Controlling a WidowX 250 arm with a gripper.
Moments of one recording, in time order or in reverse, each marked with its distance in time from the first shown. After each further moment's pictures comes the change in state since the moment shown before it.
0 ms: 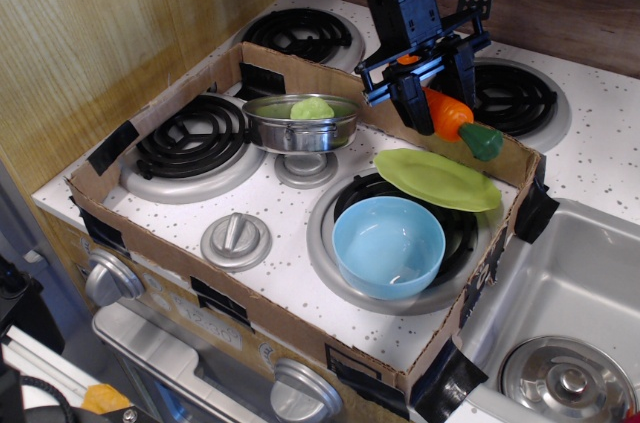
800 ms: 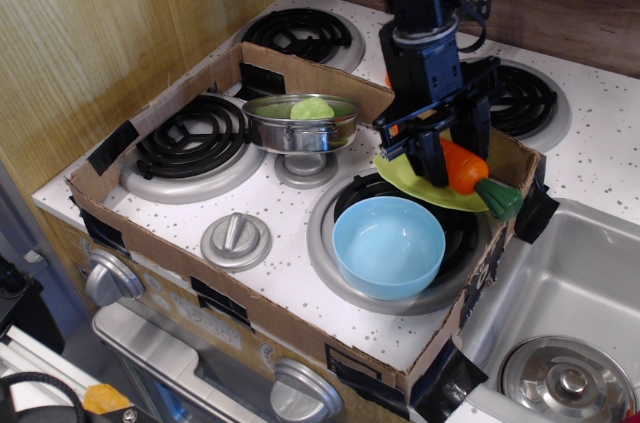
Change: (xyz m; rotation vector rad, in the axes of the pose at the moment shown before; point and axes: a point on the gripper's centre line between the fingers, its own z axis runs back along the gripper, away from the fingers) arm -0.029 0.008 -0.017 0.005 -0.198 0.037
